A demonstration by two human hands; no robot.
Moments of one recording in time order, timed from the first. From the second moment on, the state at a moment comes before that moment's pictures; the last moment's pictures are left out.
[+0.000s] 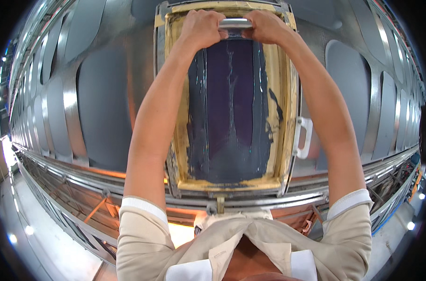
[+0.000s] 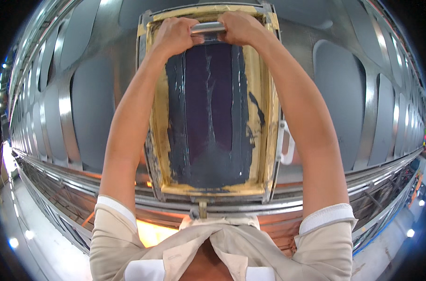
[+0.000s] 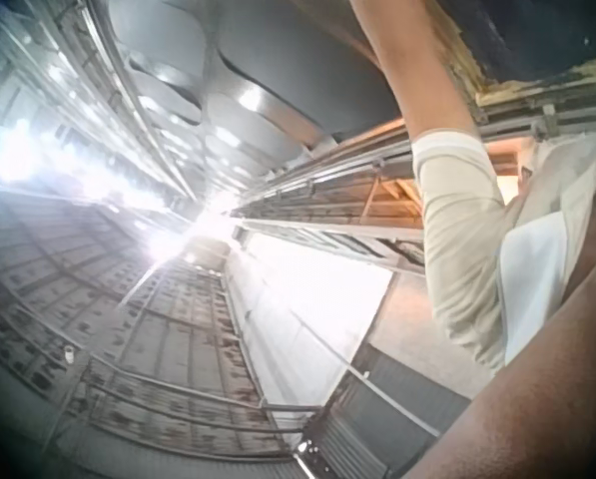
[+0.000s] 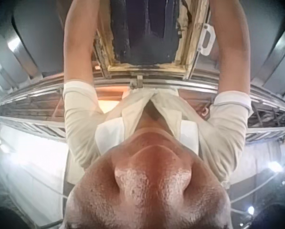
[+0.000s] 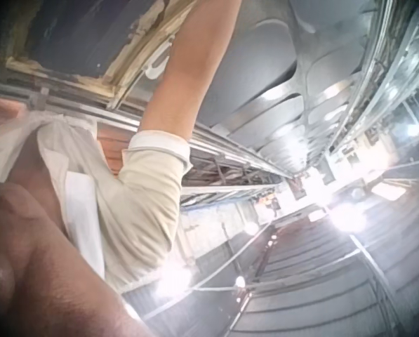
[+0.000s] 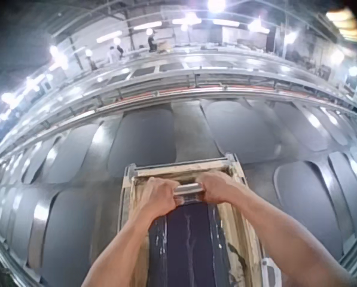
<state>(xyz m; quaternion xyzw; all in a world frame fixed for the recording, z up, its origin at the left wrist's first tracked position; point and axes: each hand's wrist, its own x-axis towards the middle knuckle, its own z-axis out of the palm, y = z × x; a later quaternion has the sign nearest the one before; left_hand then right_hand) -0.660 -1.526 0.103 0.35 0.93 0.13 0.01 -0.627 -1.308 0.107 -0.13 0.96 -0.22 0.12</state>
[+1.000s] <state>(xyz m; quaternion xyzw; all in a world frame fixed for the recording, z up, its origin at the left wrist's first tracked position) -0.289 -1.621 0.144 0.32 0.92 0.23 0.02 -0.330 -1.267 0.112 0.39 0.86 -0.32 -0.07</state>
